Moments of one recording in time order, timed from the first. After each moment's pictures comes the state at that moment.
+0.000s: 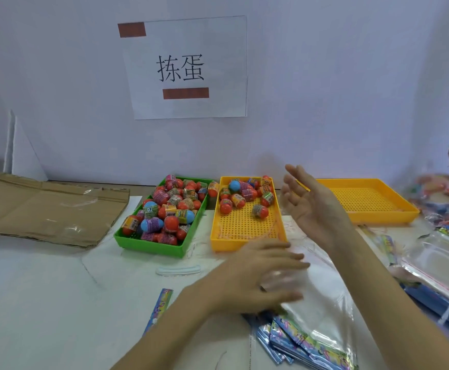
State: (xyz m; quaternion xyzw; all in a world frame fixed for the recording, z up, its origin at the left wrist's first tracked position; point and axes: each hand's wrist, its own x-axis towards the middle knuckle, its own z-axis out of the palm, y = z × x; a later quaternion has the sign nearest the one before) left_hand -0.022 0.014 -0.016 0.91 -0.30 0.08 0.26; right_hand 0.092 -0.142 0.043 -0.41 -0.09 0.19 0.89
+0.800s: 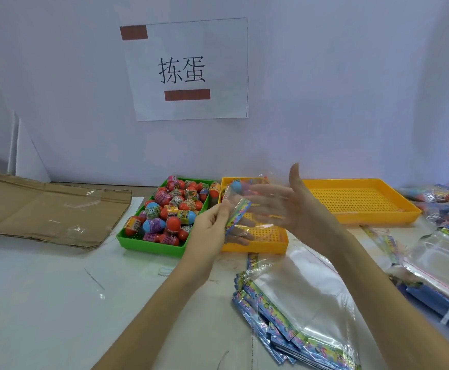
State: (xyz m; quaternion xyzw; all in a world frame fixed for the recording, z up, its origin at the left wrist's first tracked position) left_hand -0.009 0.043 0.006 0.66 0.04 0.13 0.74; right_hand 0.090 -0.132 0.036 -0.61 -0.25 0.26 0.71
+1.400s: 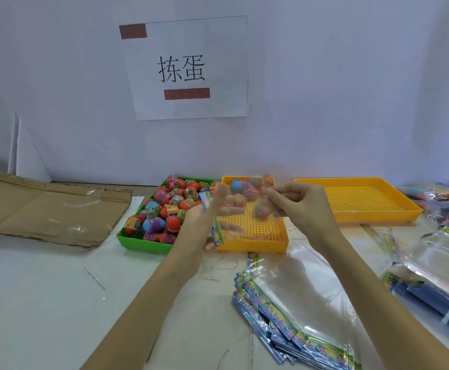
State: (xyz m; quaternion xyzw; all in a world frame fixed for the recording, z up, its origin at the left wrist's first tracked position) left_hand -0.013 0.058 0.022 0.67 0.08 0.10 0.73; right_hand 0.085 -0.127 0.028 -0.71 -0.21 -0.03 0.67
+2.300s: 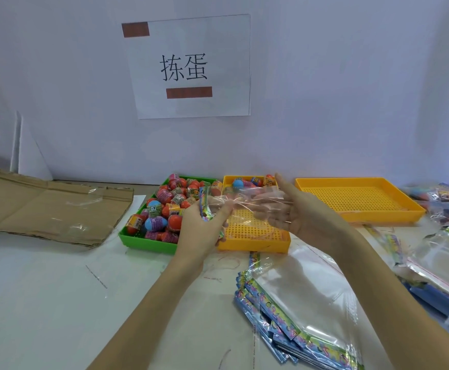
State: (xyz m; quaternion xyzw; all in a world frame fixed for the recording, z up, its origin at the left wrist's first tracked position) left_hand -0.002 0.060 0.005 0.71 0.14 0.22 0.66; right_hand 0.090 -0.134 0.037 -0.65 -0.17 0.27 0.69
